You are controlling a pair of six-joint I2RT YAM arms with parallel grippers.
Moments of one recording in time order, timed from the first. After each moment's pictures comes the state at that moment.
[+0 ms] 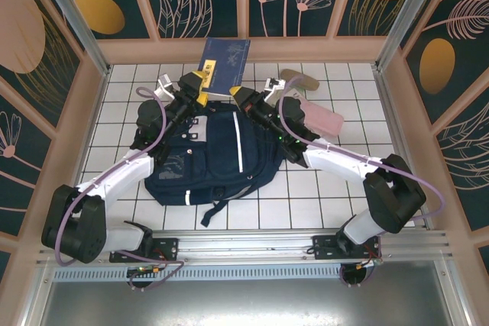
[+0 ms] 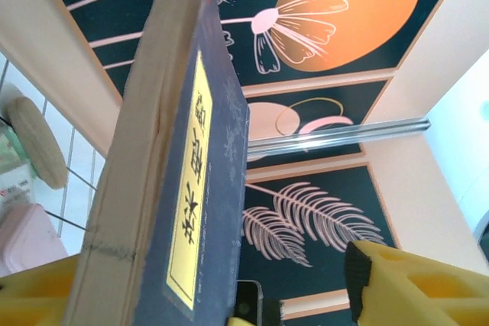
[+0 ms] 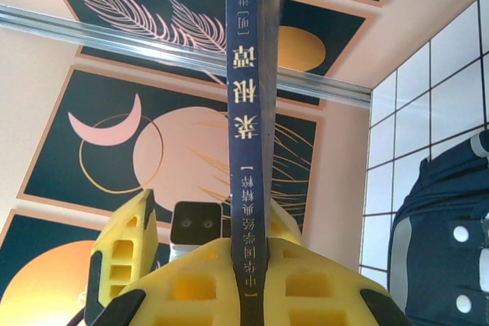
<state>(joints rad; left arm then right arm) -0.38 1.32 0.75 0.73 0.27 -1.54 0.74 1.51 0.94 0.66 -0.12 1.35</state>
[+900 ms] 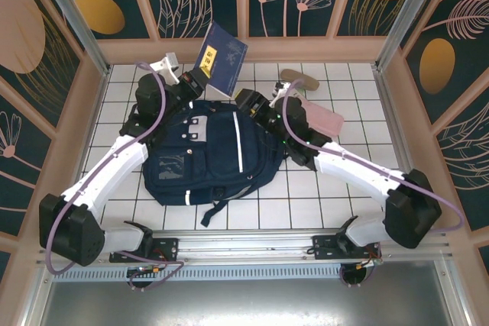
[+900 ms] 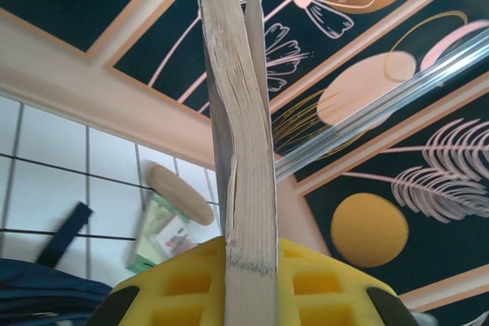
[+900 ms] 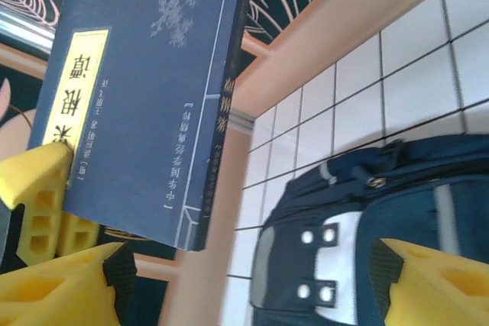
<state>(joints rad) -0.39 1.29 1.07 0.13 0.21 -0.84 0.76 1.34 0.96 0.22 0.06 1.01</state>
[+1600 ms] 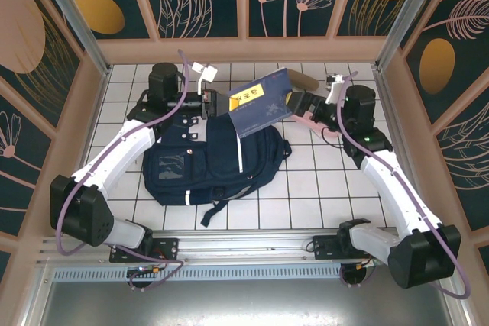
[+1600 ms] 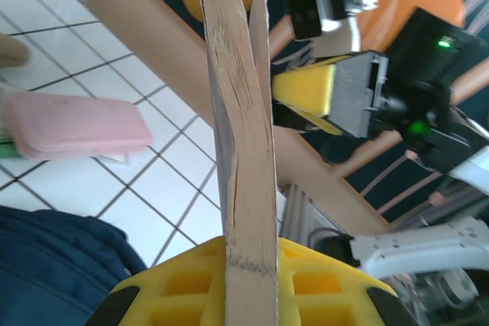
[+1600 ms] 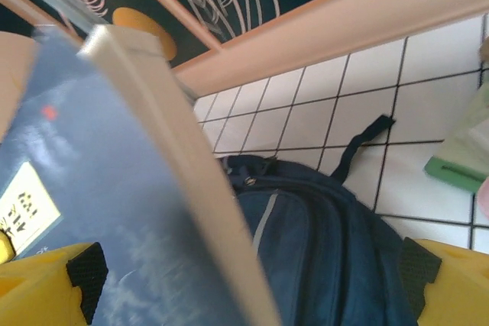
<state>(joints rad) -0.39 1.44 1.20 -0.06 1.05 -0.47 0.24 1.08 0.92 -0.14 -0.54 0.58</state>
